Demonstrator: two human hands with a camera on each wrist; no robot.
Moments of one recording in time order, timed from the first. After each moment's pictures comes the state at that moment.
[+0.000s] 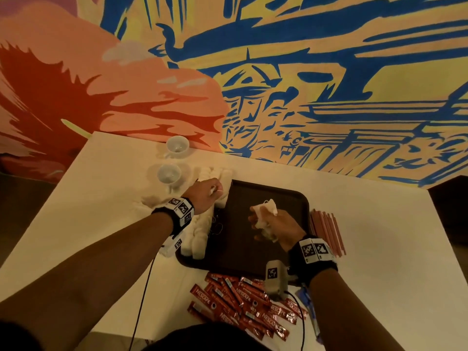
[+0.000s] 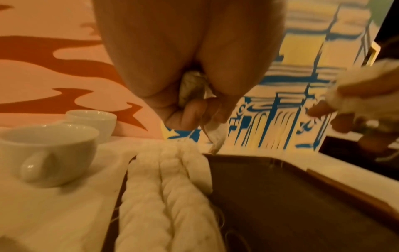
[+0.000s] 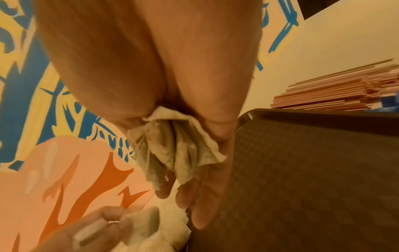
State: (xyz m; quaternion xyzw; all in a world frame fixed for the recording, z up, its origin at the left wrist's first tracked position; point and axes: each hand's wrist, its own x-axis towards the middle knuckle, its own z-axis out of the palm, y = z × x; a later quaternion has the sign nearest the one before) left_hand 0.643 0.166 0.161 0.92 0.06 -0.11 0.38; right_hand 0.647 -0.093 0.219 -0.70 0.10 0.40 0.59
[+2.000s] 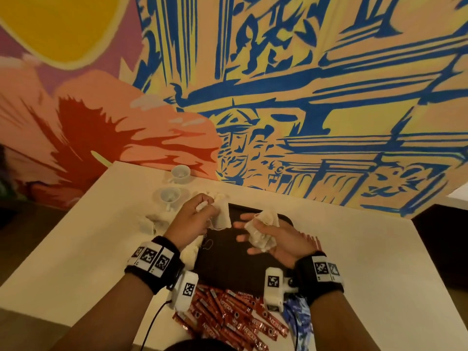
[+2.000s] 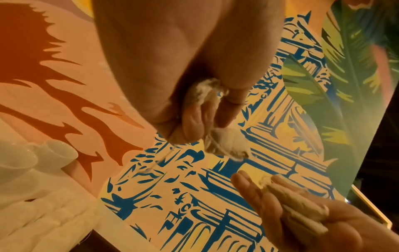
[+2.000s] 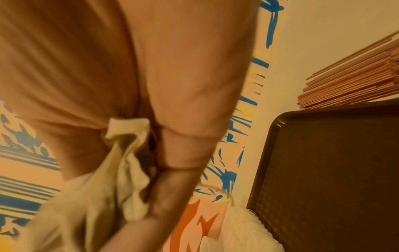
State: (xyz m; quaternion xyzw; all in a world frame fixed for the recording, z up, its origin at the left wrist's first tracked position) left_hand 0.529 0.065 0.316 0.69 0.18 0.05 0.70; right_hand 0.607 -0.157 0.311 -0.52 -0.09 0.46 0.72
